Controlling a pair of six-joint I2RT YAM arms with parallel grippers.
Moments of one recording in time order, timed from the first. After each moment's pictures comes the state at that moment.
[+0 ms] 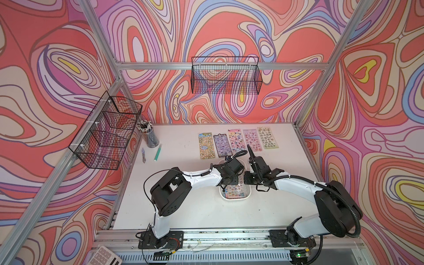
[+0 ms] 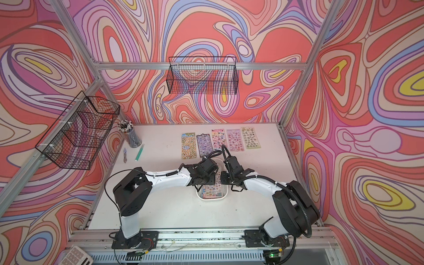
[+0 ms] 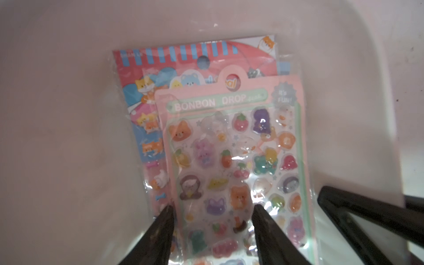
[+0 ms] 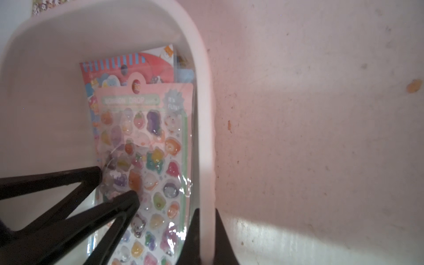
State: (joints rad) left arm -0.92 1.91 1.24 -0.41 -0.17 -0.83; right arm 0.52 1.47 0.74 -0.27 -0.06 0.53
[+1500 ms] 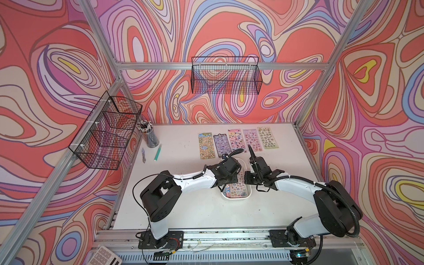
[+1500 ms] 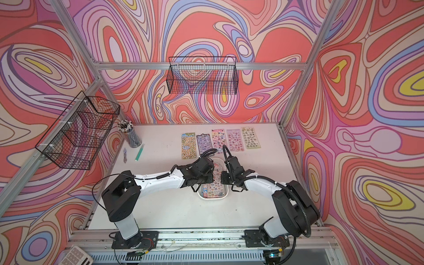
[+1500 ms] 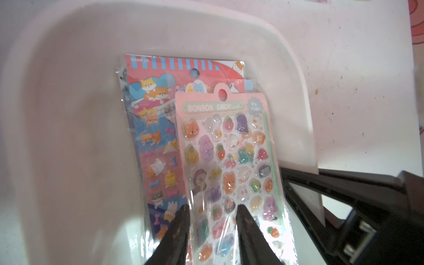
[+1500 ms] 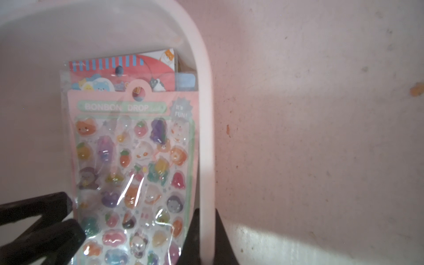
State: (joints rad) left arm -0.92 1.79 1.16 -0.33 -0.13 -0.90; right arm 0.52 1.47 0.71 -0.22 -0.07 0.53
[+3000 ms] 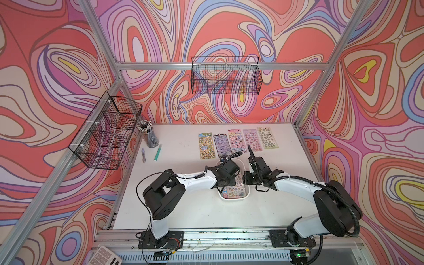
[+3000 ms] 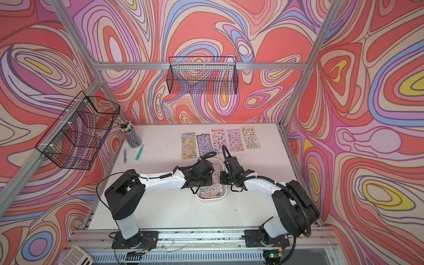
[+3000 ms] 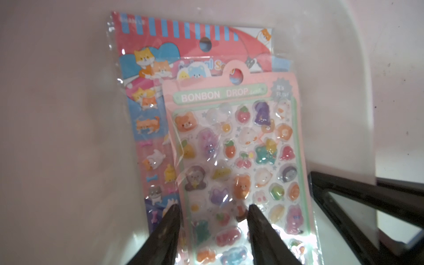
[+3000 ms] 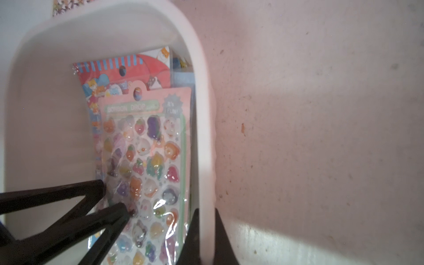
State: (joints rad) left arm -0.91 1.82 1.13 -0.35 -0.14 -0.91; right arm 0.52 1.48 0.71 -0.21 -0.10 0.53
